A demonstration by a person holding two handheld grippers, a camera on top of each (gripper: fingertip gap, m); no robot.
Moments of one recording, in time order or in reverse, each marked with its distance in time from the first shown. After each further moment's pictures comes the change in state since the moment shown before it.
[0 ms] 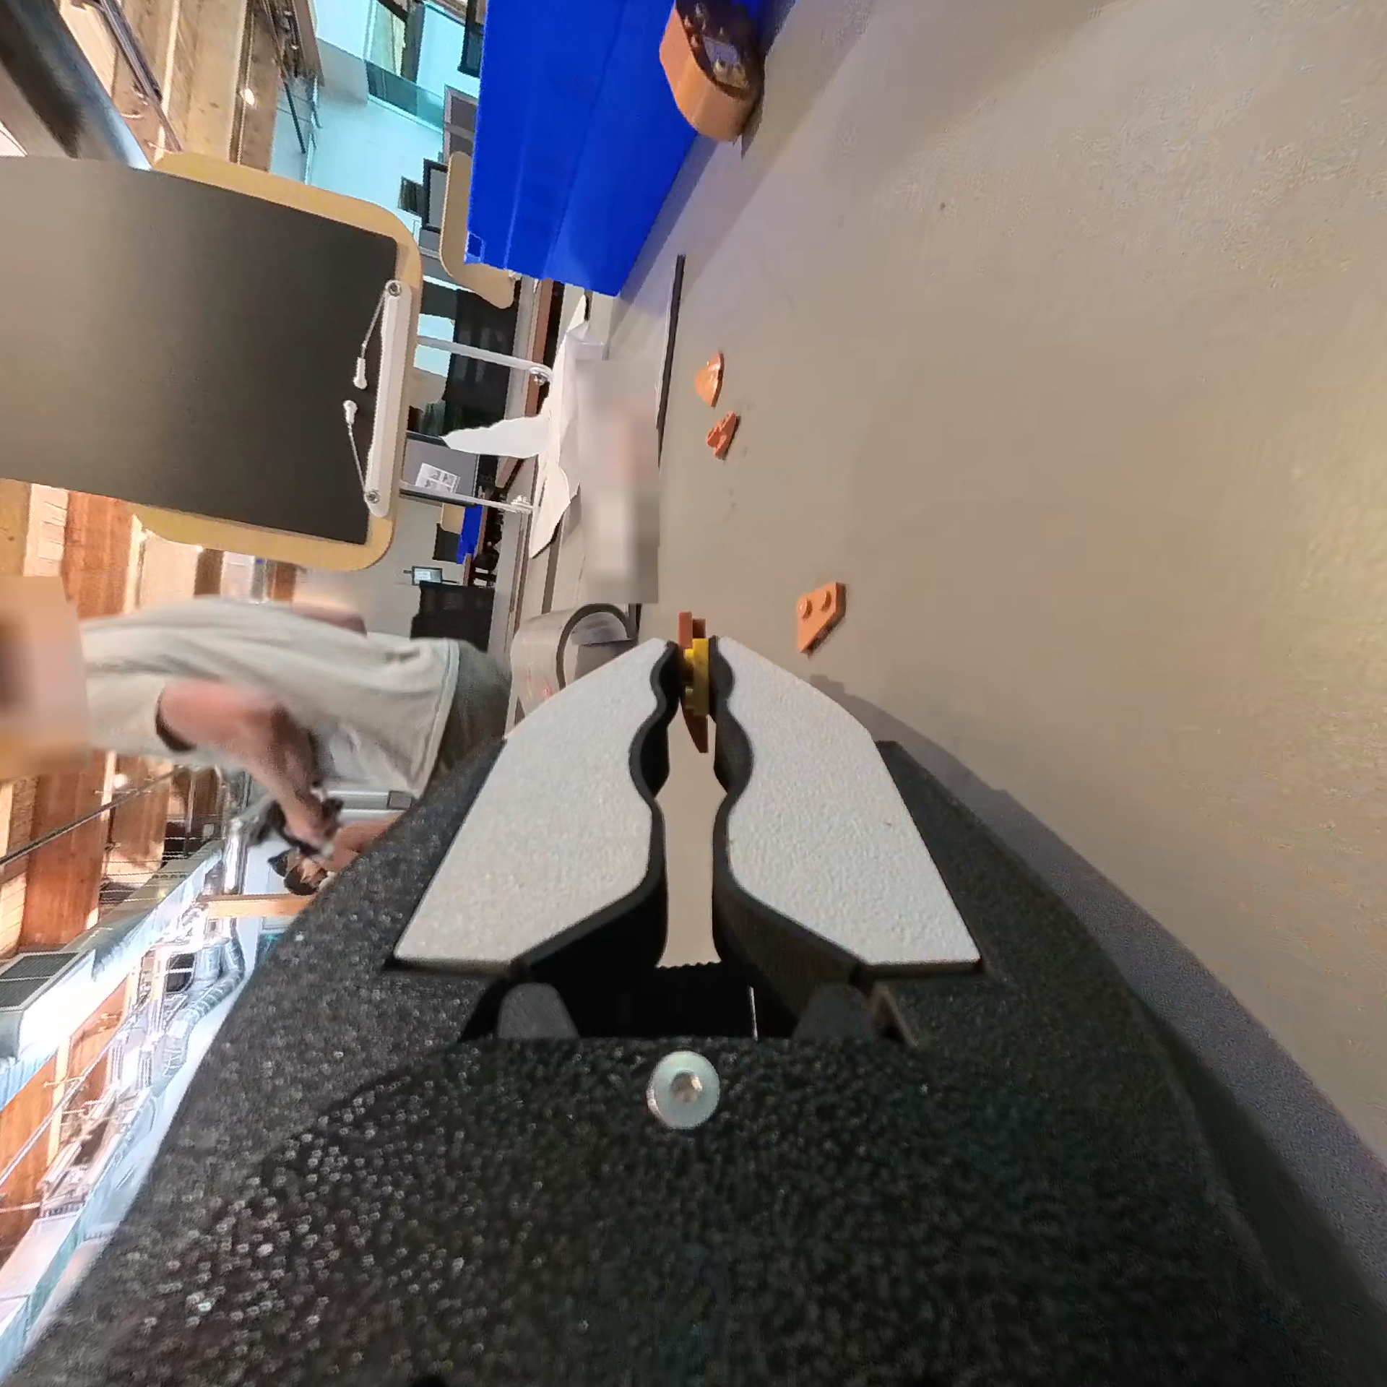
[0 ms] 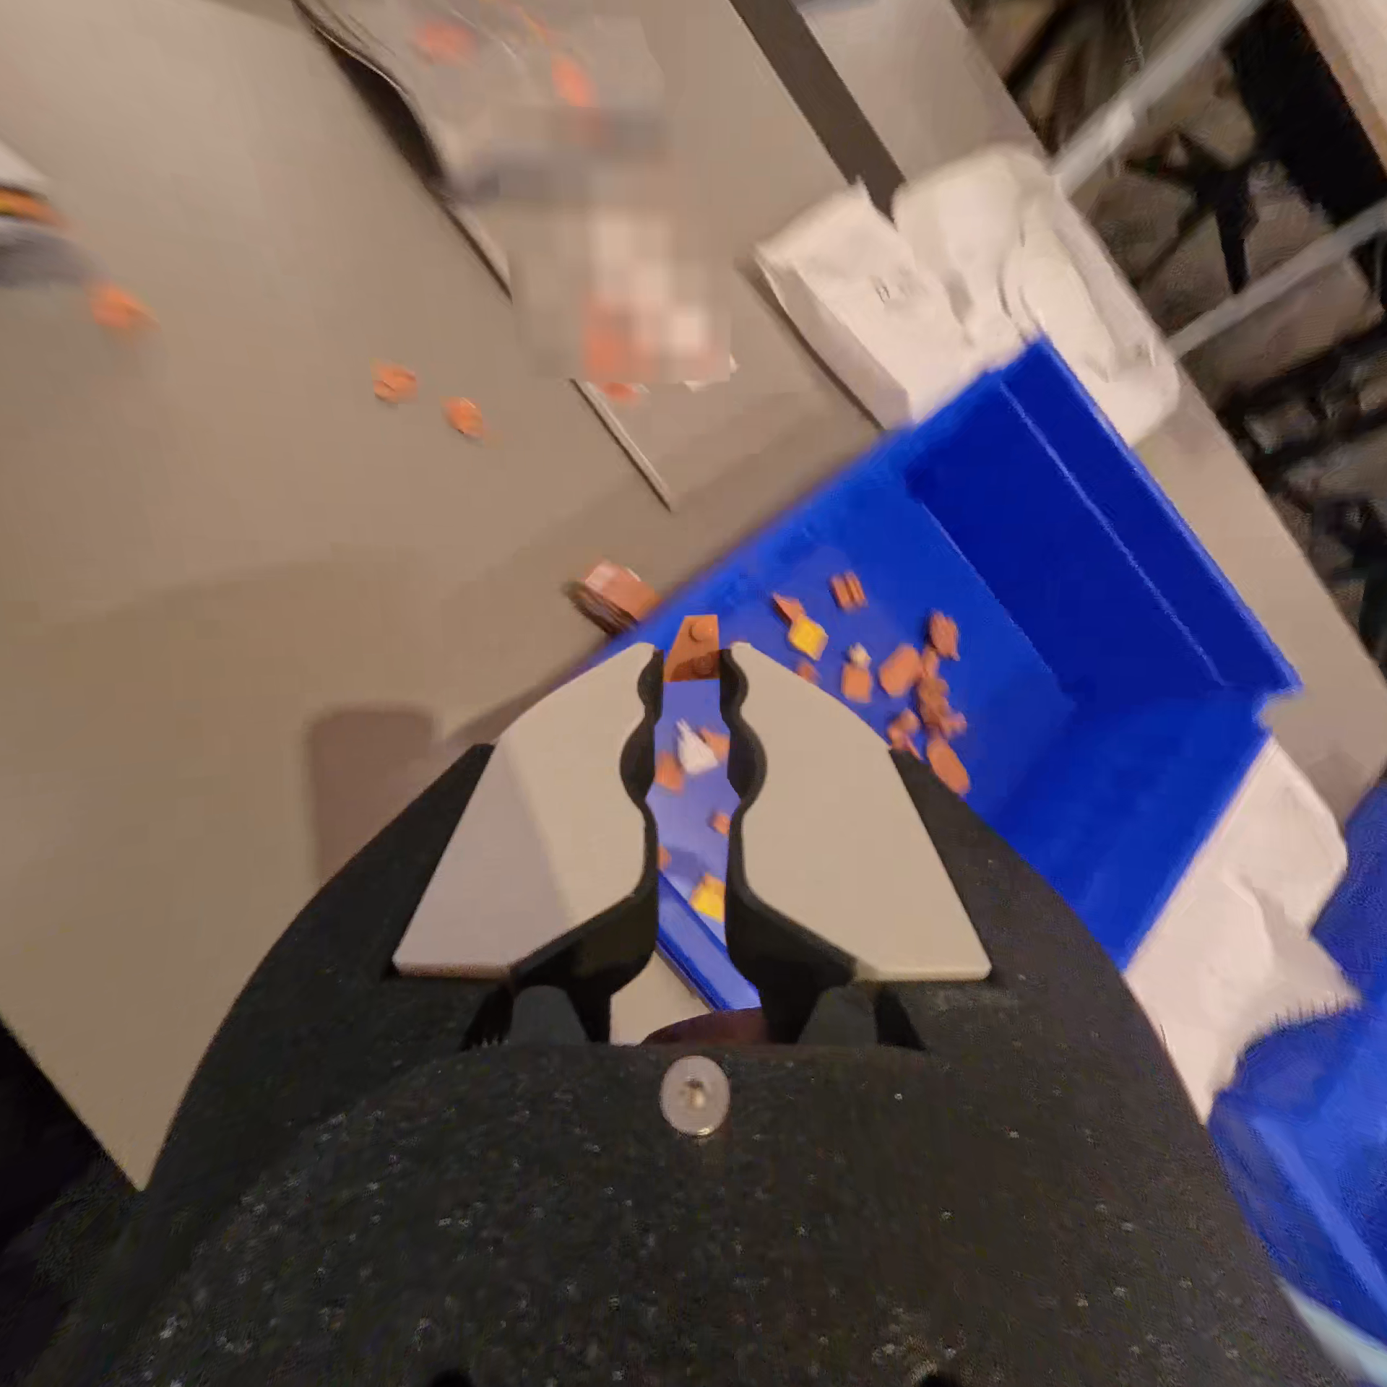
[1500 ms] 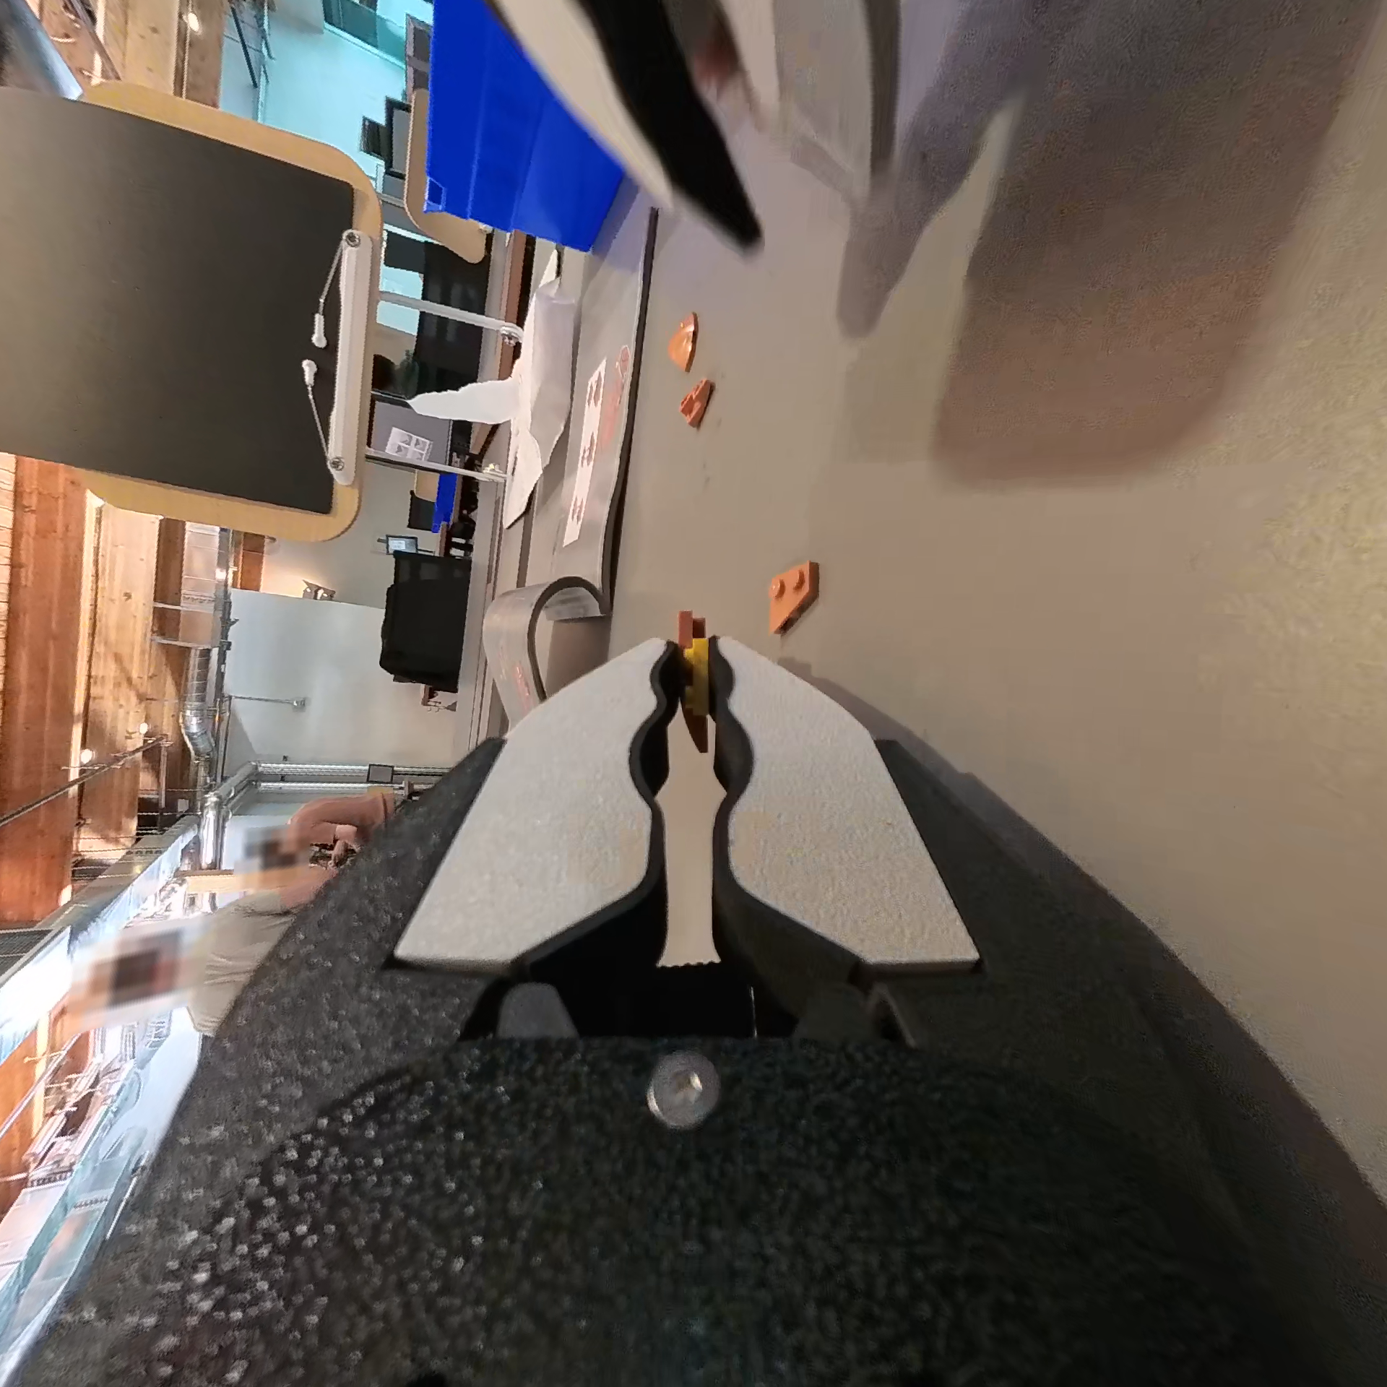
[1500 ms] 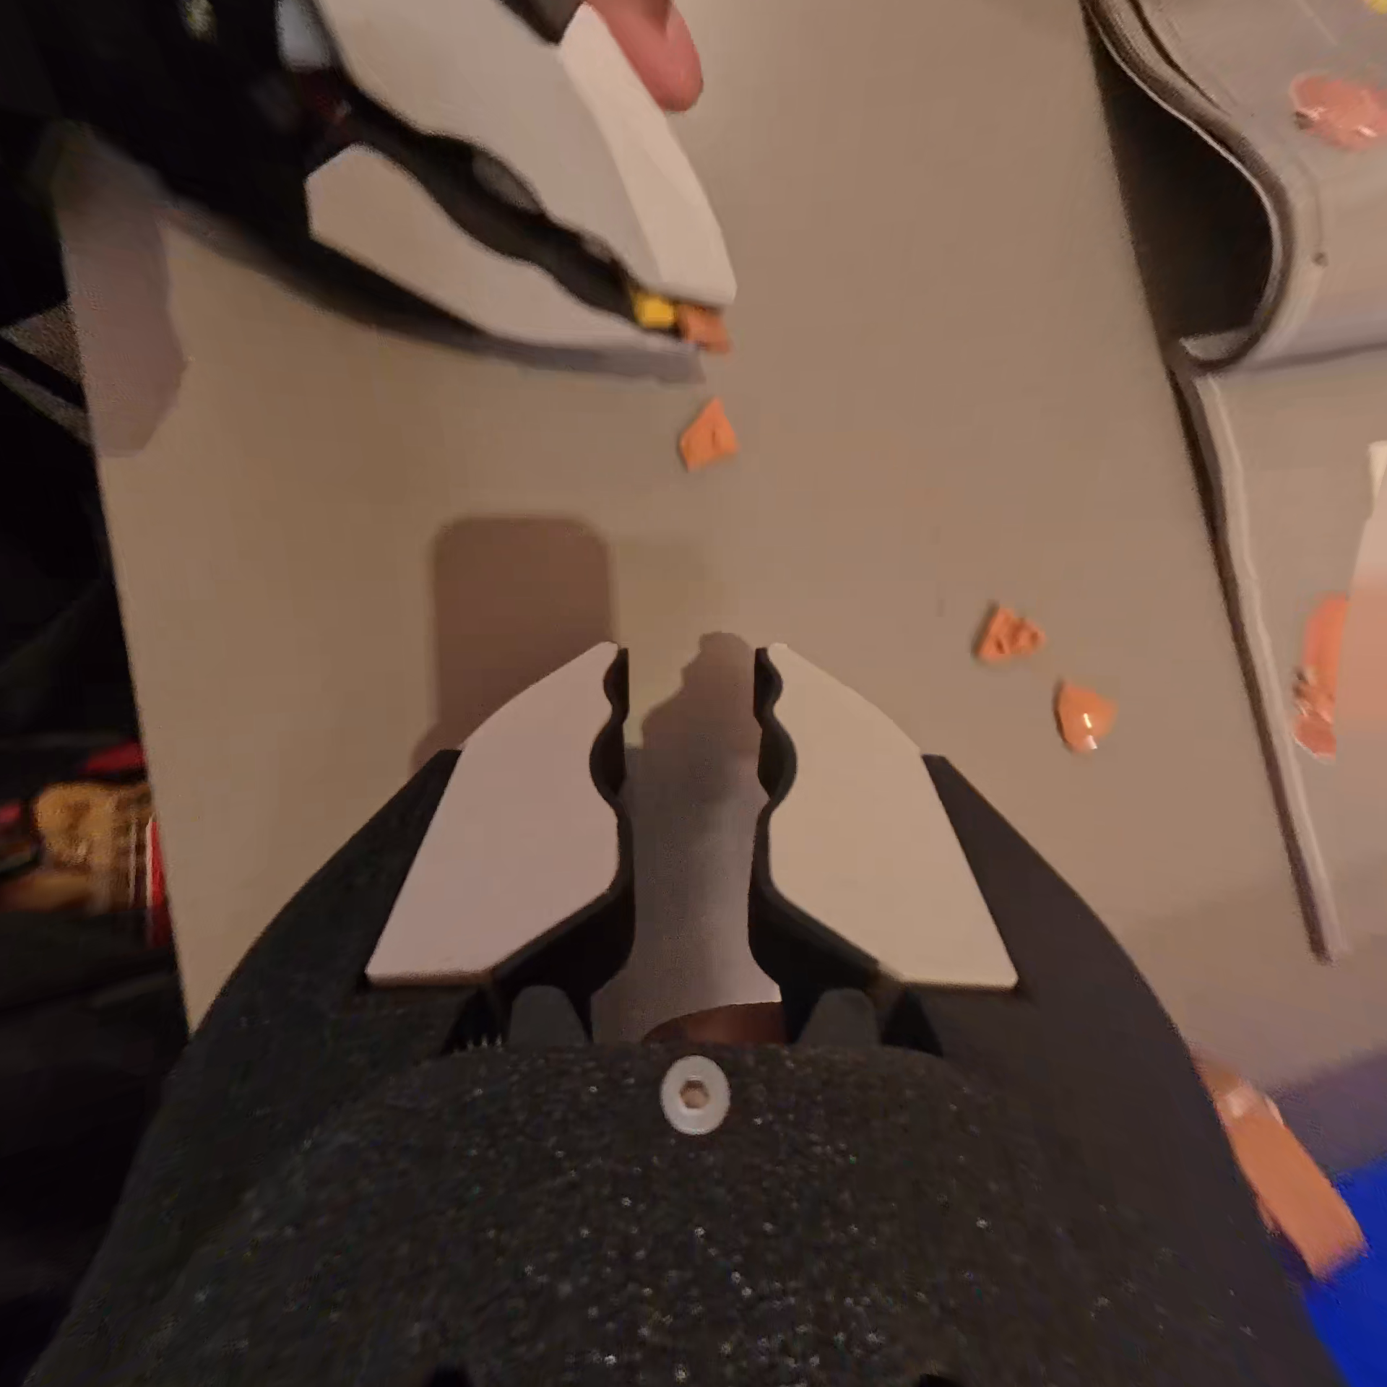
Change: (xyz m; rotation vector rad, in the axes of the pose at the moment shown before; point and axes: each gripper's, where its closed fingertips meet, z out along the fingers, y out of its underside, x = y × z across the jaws) left arm 0.008 0.007 0.001 -0.048 0.026 -0.015; right arm -0.222 -0.039 0.116 -0.027 -0.437 -0.232
